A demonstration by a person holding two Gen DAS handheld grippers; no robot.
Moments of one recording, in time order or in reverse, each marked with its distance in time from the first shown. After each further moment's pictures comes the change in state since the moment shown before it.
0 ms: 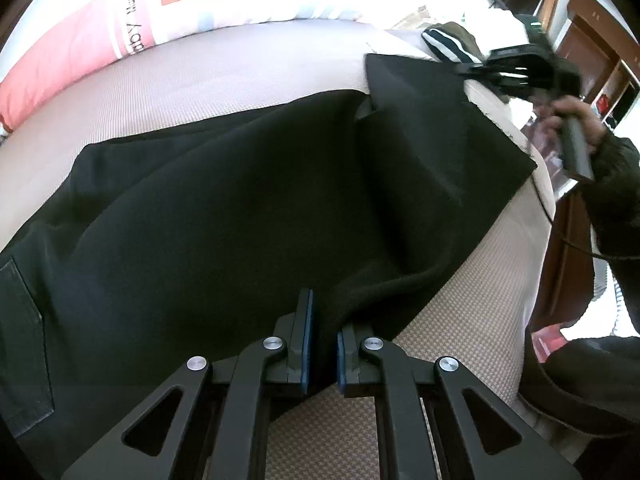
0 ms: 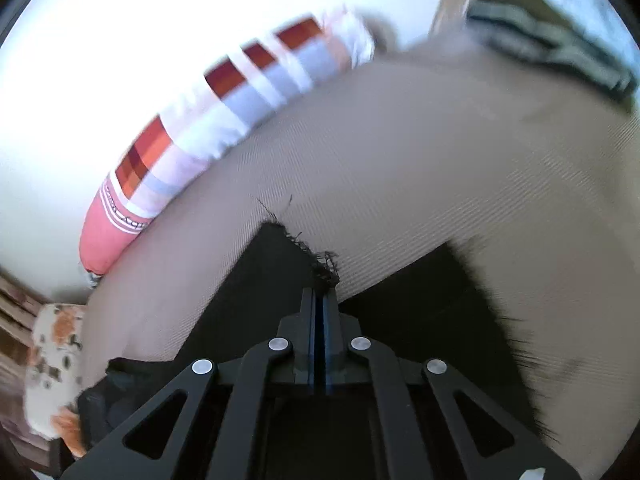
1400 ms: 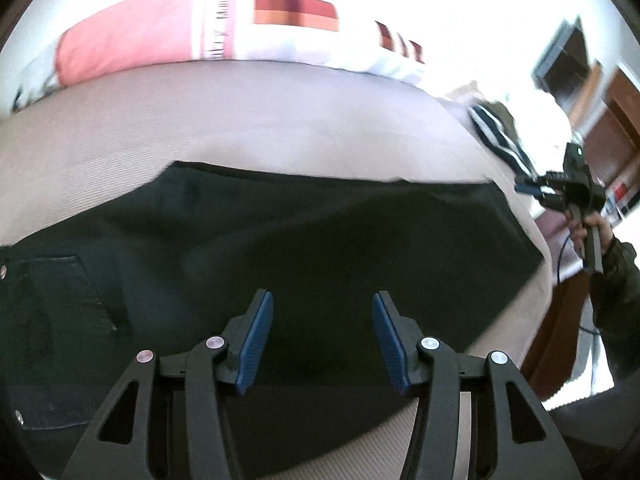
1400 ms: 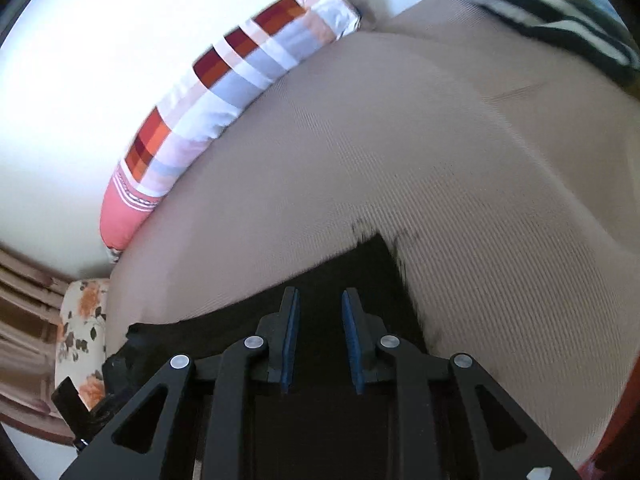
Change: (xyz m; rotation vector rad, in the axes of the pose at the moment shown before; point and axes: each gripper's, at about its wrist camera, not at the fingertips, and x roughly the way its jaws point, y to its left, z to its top) left arm -0.044 0.063 0.025 -0.276 -0.138 0.020; right arm 0.010 -0.064 0.034 0.009 0.231 0.128
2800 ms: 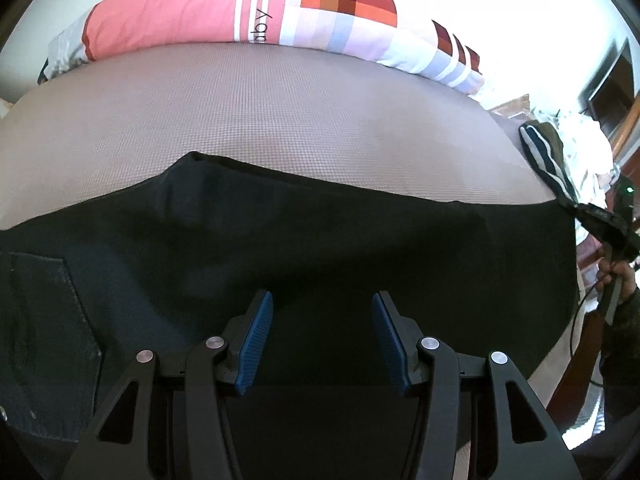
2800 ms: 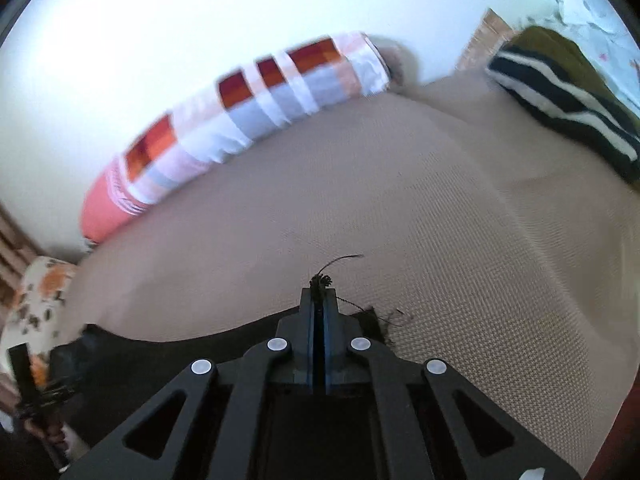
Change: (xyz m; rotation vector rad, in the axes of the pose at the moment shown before) left arm 0.044 0.011 0.015 -0.090 0.014 0.112; right arm 0.007 0.021 -0.001 -0.181 -0.216 -0.122
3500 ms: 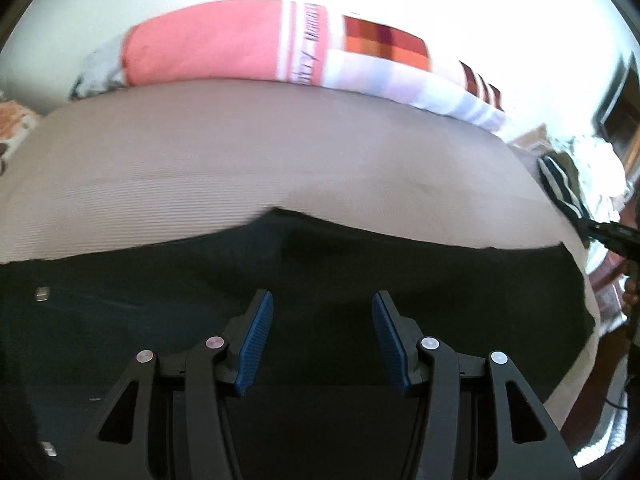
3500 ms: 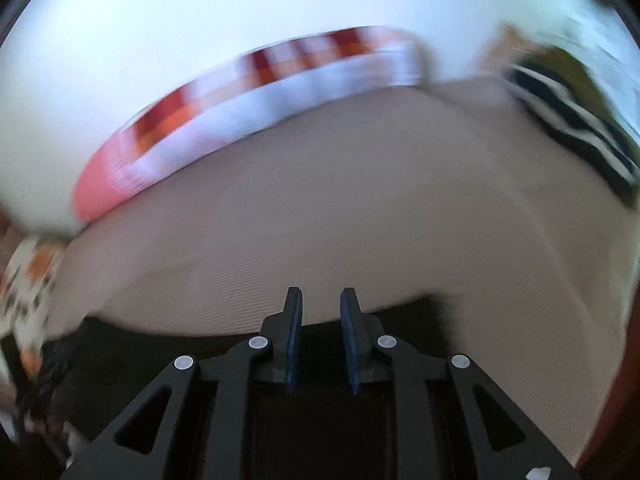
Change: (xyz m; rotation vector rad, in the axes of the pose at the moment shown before) left arm -0.036 0.050 0.012 -0.033 -0.126 0.079; right arm -0.007 0.096 -0.003 -0.099 0.074 -0.025
